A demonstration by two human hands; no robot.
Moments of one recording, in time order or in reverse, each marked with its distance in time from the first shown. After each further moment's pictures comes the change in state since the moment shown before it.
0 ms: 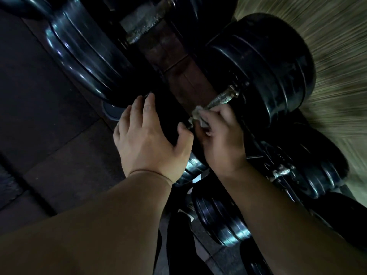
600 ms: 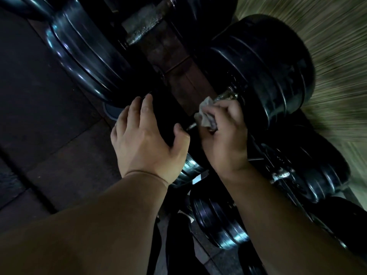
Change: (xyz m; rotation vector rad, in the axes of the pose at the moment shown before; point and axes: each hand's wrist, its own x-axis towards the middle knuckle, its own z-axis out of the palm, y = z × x) left_hand 0.000 0.002 -0.001 -0.002 0.001 0.000; right_hand 0.005 0.003 -0.004 0.084 0.112 0.003
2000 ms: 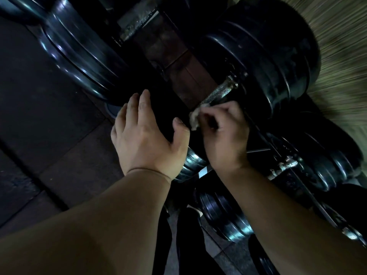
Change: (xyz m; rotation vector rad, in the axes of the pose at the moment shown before) left_hand -0.001 -0.003 0.002 0.011 0.014 0.020; right_hand -0.017 -0.007 0.006 -0.010 0.046 0.159
